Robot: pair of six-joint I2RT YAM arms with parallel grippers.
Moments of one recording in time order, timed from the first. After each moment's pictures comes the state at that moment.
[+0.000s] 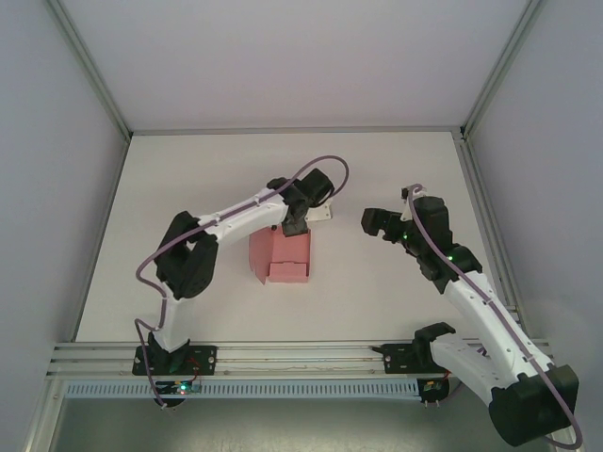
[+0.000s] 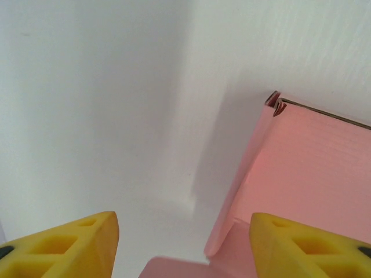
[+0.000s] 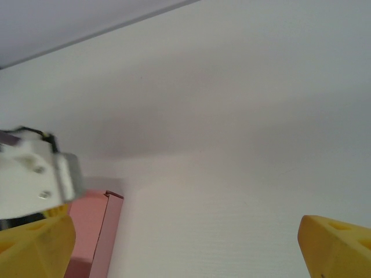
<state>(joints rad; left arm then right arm) -0.74 2.00 1.66 -0.89 -0.28 0.62 0.27 0.89 0.70 -0.40 -0.08 0.44</state>
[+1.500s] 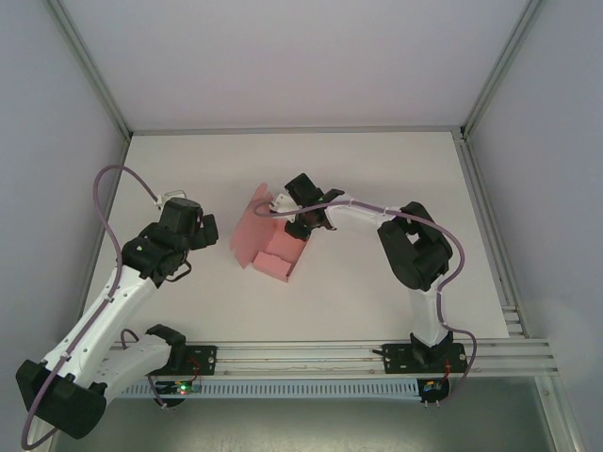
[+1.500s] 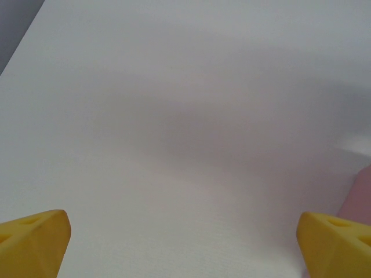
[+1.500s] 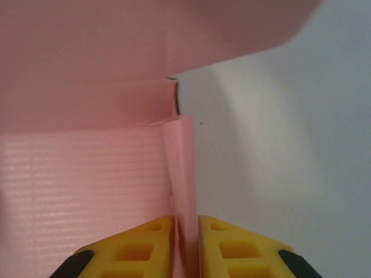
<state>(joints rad) -0.34 0.93 0.88 -0.80 -0.35 -0.49 0.68 2.02 1.38 -0.44 -0.10 -0.36</state>
